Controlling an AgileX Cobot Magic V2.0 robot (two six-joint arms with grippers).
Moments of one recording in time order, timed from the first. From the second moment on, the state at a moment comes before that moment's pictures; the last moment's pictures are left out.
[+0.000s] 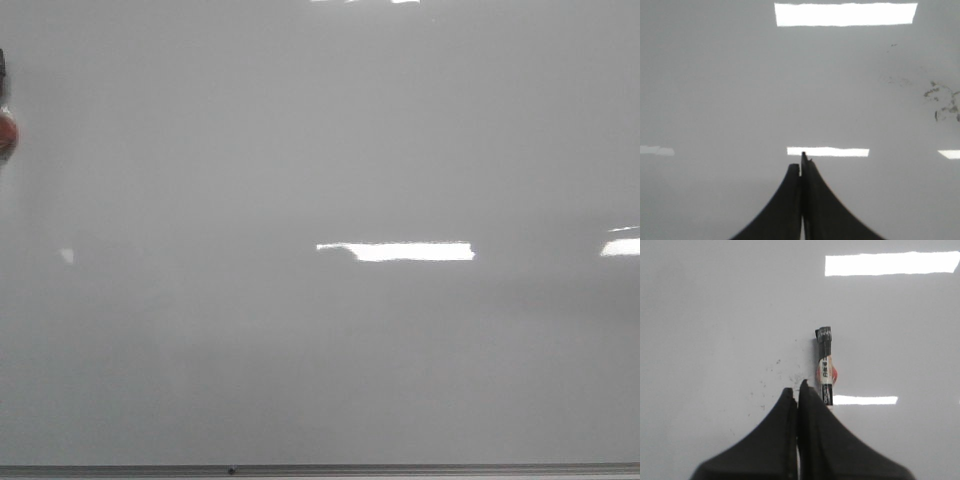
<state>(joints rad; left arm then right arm) -0.02 -0.01 -0.02 0.06 -0.01 -0.05 0.00 -0.01 -0.03 0.04 0.02 -0.01</state>
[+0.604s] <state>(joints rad) -0.02 0.15 -0.58 0.06 0.31 -0.05 0.00 0.25 -0.58 0.04 0.37 -0.01</state>
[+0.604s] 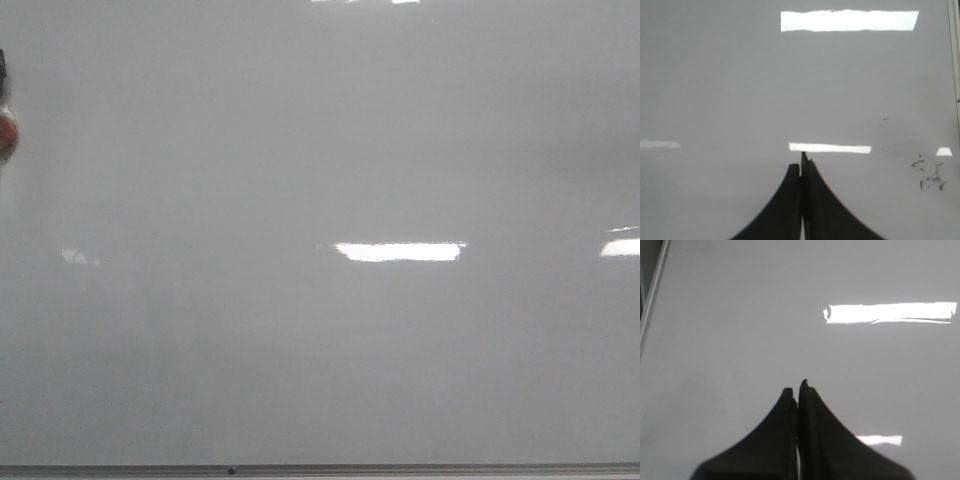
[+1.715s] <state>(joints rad) -0.02 0.72 -0.68 0.02 0.63 0.00 0.00 0.69 -0.64 0.04 0.60 -0.01</state>
